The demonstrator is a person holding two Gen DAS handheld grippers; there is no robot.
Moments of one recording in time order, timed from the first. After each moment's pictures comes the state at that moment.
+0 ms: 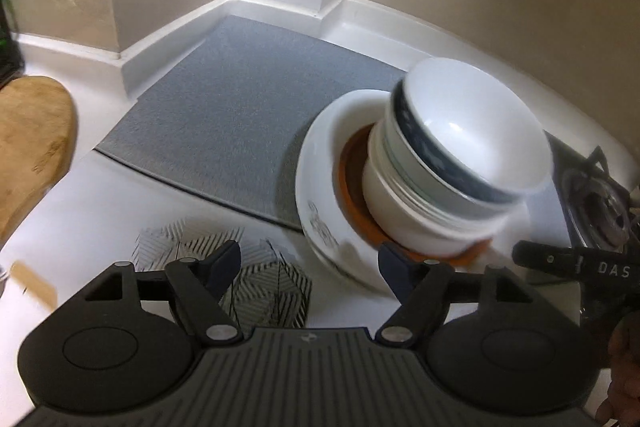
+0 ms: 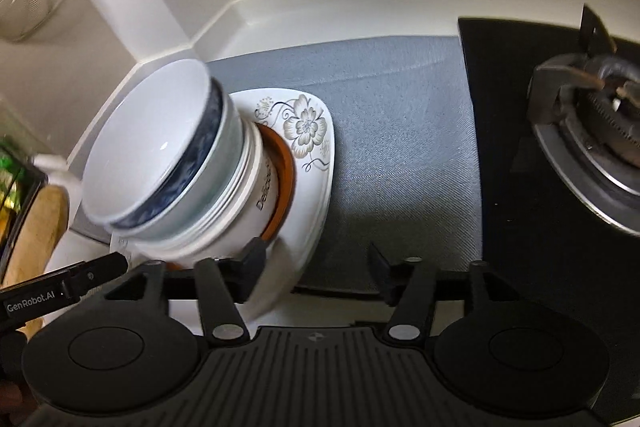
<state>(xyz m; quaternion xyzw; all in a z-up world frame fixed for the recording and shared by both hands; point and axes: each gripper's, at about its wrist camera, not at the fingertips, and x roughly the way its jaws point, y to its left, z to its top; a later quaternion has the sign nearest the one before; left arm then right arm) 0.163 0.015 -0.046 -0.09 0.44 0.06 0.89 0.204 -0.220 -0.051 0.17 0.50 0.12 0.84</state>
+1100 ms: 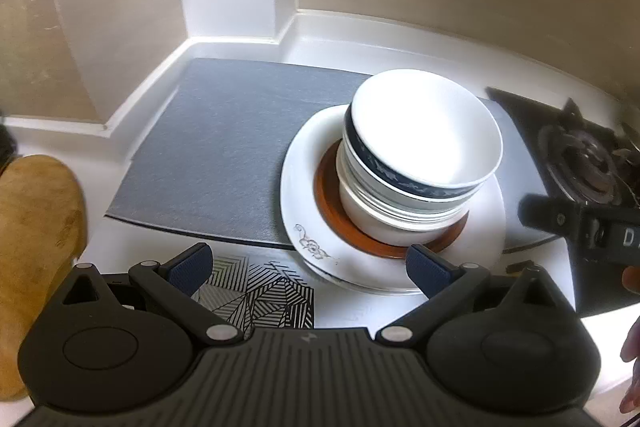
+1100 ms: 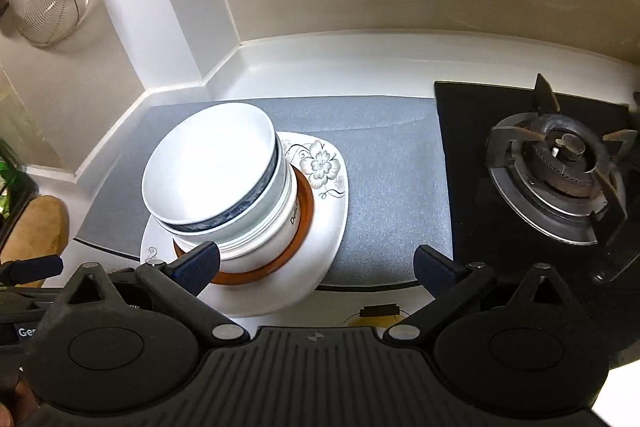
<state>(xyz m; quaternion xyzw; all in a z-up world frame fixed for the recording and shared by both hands) 0.163 0.004 -0.006 0.00 0.44 0.00 0.90 0.160 -0.190 0.018 0.13 0.45 0.05 0.88</state>
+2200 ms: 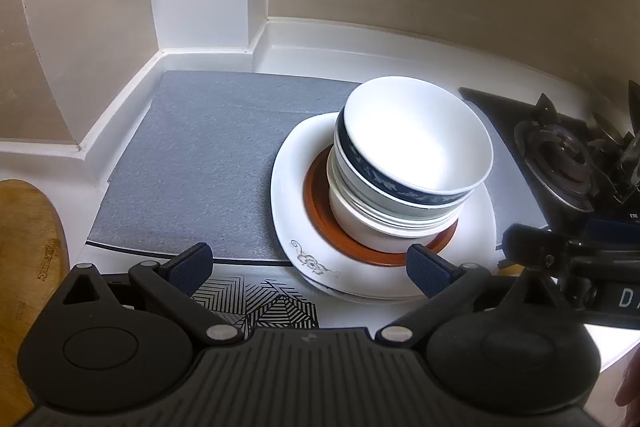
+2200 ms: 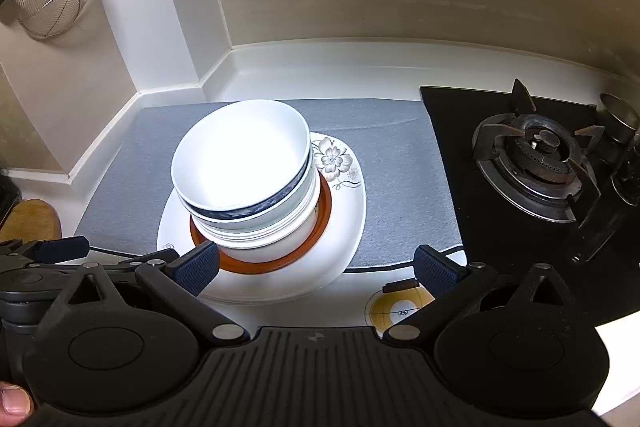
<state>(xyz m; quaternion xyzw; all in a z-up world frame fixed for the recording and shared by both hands) 0.170 0.022 -0.009 0.01 0.43 -0.06 0.90 0.140 -0.149 0.035 0.11 0.45 0.00 0.89</state>
